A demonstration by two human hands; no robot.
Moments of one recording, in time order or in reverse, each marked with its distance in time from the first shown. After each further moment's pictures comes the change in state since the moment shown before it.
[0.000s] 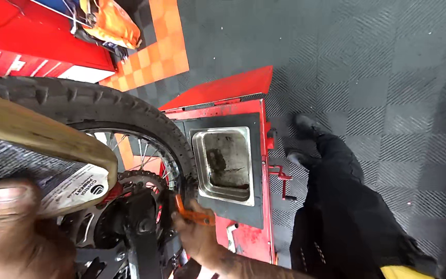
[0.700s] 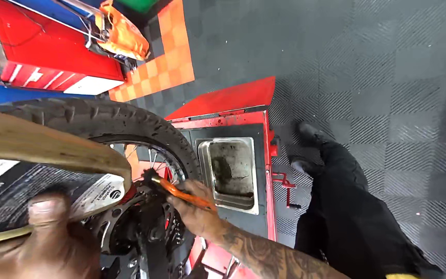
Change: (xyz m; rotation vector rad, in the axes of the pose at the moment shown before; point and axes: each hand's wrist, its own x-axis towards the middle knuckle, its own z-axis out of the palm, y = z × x) left_hand 0.014 -0.016 0.004 -0.039 0.088 0.174; right_hand 0.063 -0.022 -0.010 0.099 -0.106 -0.326
